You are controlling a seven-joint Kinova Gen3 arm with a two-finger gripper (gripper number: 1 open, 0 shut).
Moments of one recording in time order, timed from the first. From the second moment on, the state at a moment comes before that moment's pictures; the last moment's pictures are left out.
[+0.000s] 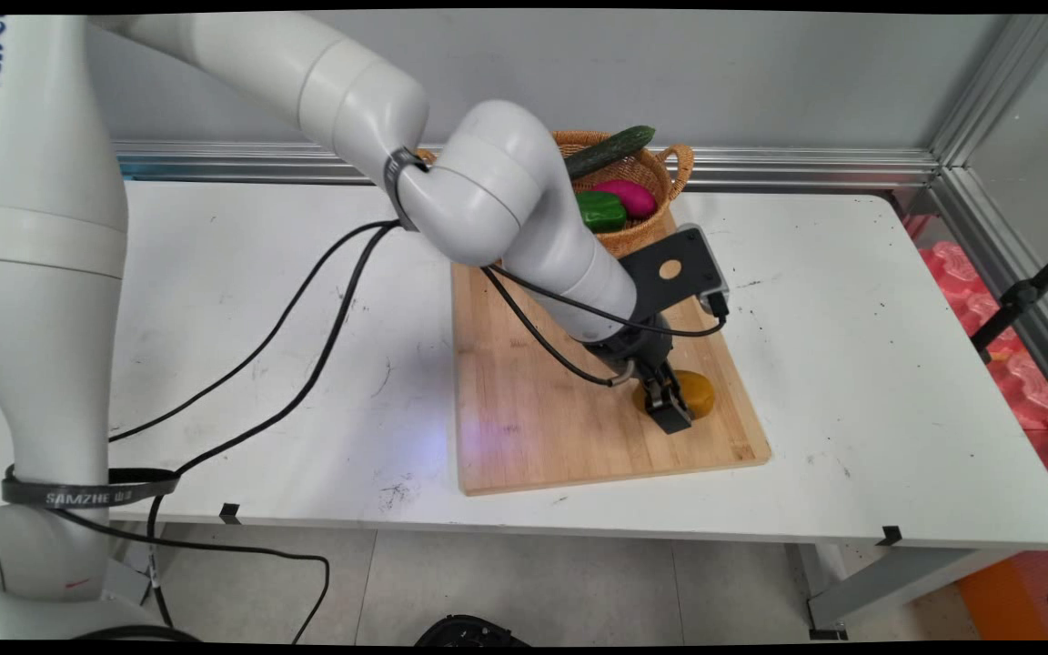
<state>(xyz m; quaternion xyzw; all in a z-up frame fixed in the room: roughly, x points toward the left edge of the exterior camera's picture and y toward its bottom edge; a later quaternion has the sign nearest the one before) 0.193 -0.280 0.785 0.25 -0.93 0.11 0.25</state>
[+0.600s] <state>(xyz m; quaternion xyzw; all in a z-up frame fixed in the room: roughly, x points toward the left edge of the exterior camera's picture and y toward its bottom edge) 0.186 -0.283 0.770 0.25 -0.93 0.10 0.26</state>
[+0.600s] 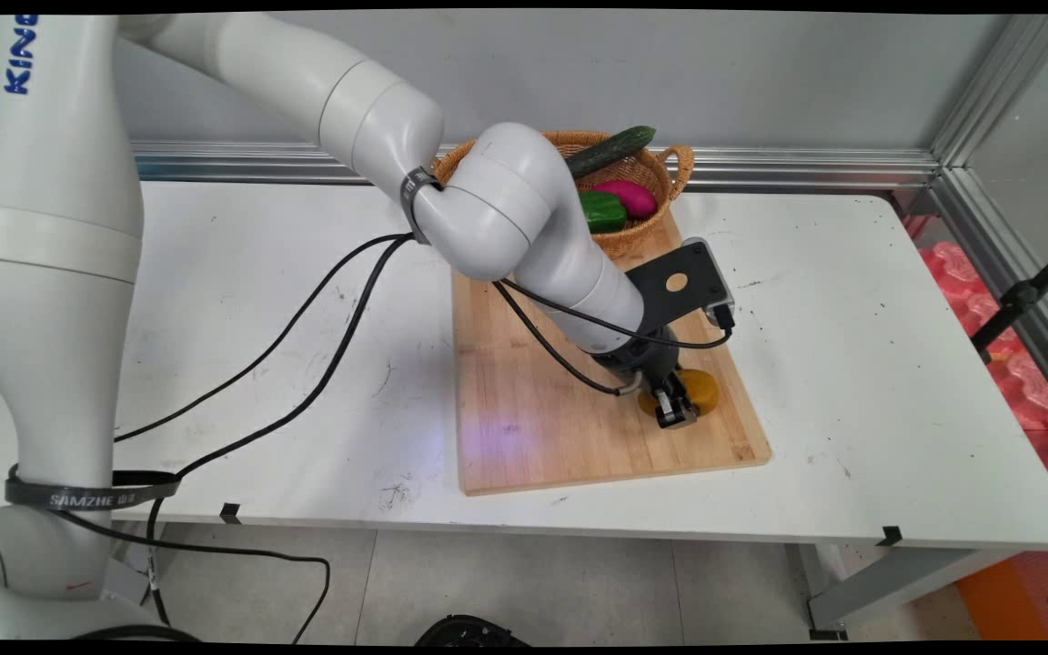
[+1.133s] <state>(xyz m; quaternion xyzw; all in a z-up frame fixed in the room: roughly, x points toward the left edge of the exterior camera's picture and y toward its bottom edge) 0.196 -0.299 0.808 0.23 -0.93 0.10 0.28</state>
